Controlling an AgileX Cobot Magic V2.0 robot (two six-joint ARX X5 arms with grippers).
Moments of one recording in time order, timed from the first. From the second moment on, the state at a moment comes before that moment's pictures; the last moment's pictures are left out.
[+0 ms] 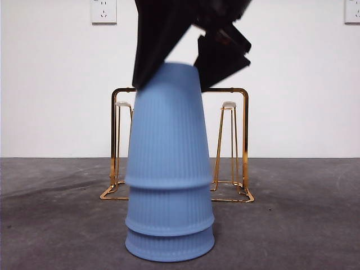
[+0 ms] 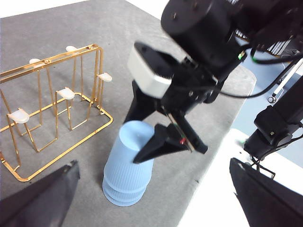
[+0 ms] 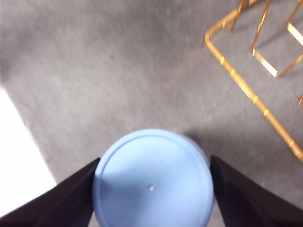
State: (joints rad) left arm -0.36 0.65 1.08 -0.91 0.66 0.09; right arm 0.91 1.43 1.17 -0.64 -0.15 0.11
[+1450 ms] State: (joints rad) left arm -0.36 0.65 1.08 -0.91 0.66 0.09; right arm 0.72 1.43 1.60 -0.97 0.10 0.11
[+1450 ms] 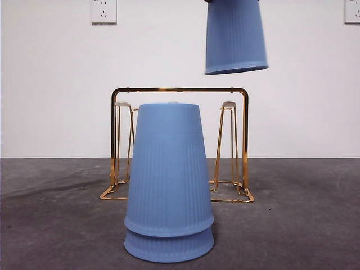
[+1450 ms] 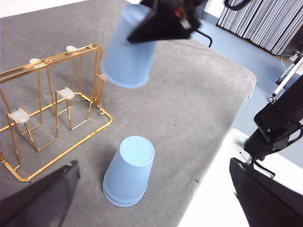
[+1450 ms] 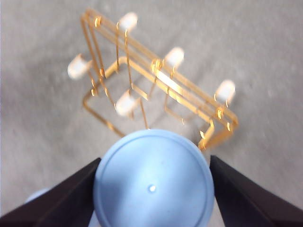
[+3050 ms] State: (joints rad) left arm -0.36 0.65 1.08 -0.91 0.66 0.09; right arm 0.57 1.51 1.15 -0.43 0.01 0.07
